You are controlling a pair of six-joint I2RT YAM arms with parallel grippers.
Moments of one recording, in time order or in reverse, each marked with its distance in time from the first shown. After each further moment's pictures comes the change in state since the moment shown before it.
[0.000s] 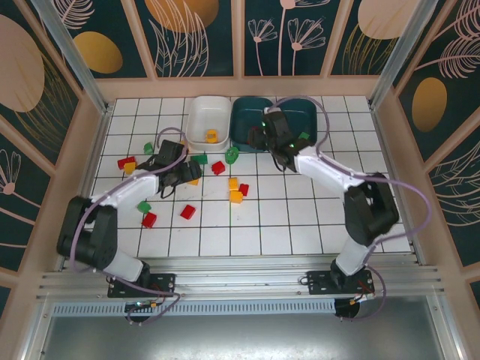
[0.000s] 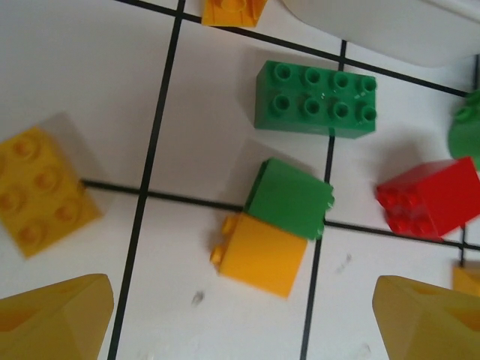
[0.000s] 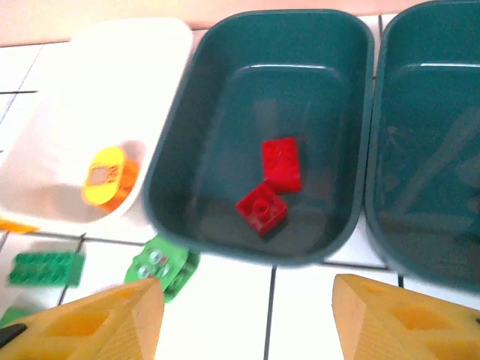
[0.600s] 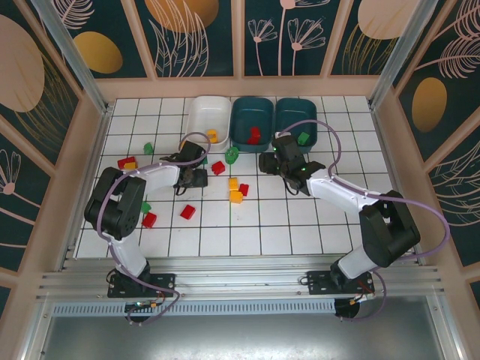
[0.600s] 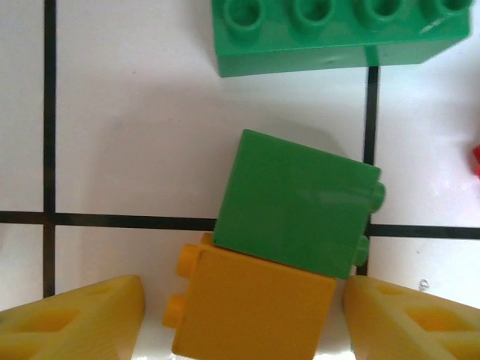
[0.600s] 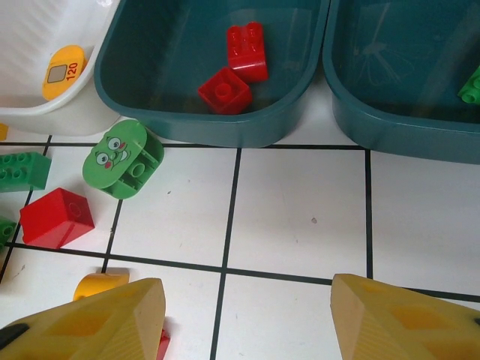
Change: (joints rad) left arm -0.069 0.250 0.100 -0.025 -0.066 0.102; right arm 0.003 -0.150 -0.266 0.024 -0.019 0.037
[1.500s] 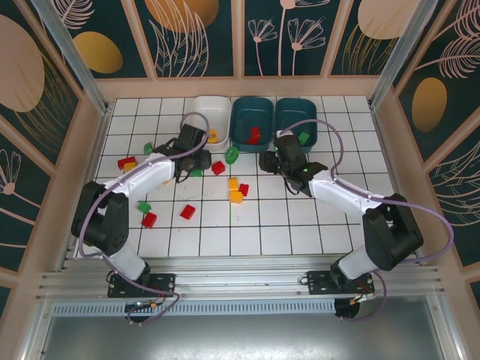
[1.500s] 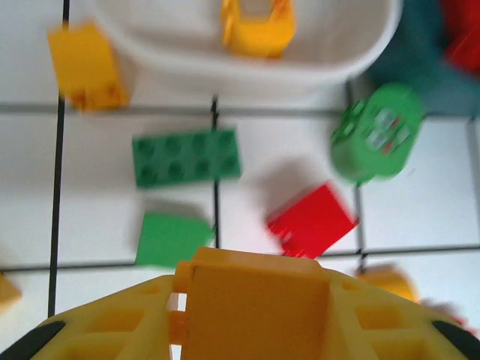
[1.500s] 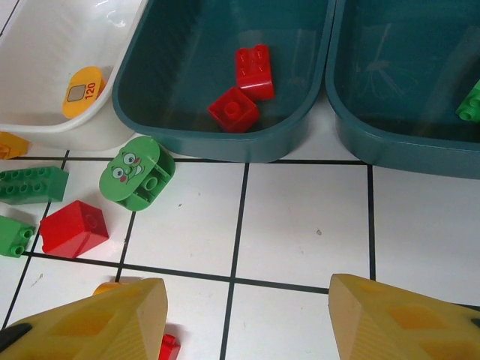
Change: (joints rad) left arm -0.049 -0.131 0.213 -0.092 0.035 -0.014; right arm 0.000 -0.029 -0.014 0.026 -0.005 0.000
